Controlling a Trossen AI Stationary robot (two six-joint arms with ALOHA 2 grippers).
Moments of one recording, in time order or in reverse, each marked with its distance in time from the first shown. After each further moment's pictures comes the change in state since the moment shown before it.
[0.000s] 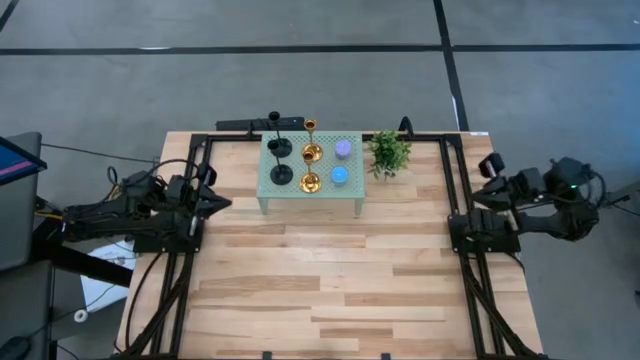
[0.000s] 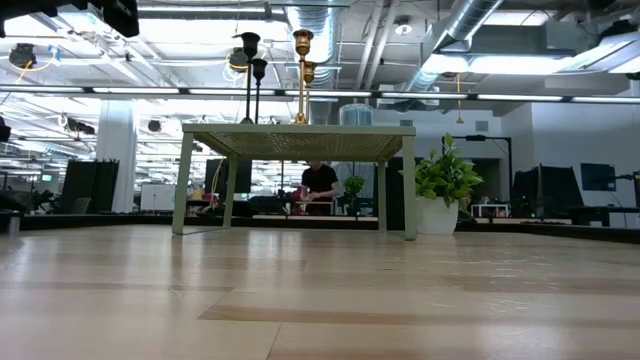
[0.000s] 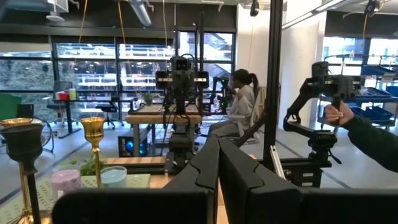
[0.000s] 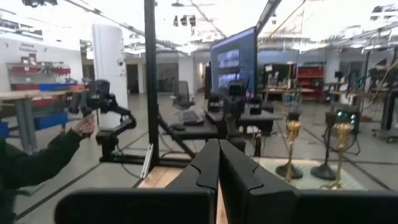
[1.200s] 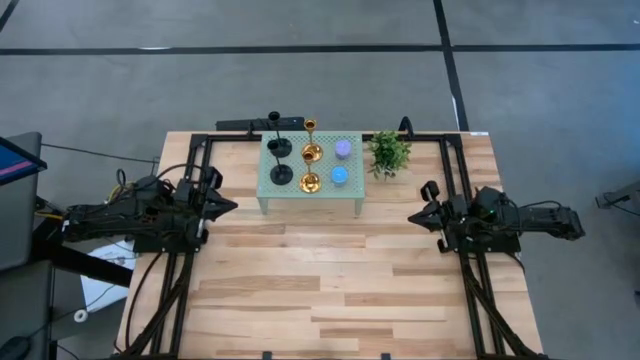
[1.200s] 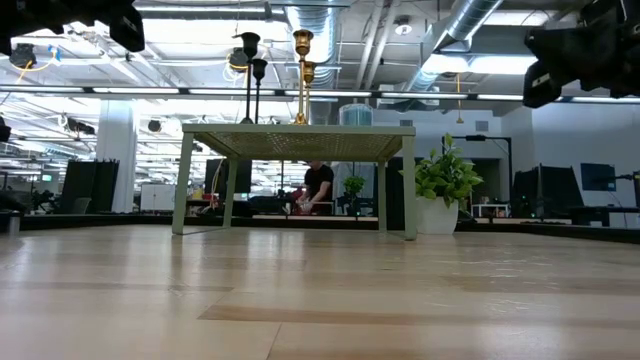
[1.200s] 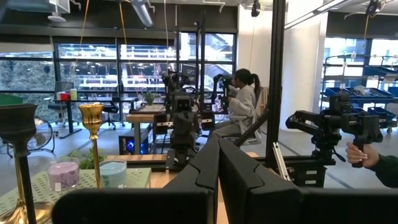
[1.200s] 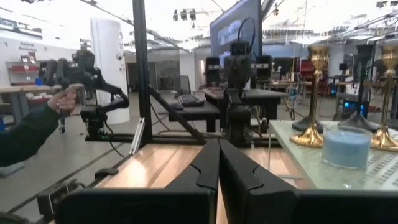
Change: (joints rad) left arm 0.000 0.000 -0.097 0.104 -0.004 -0.001; right arm 0.007 -0.001 -0.725 0.737 -0.002 0.038
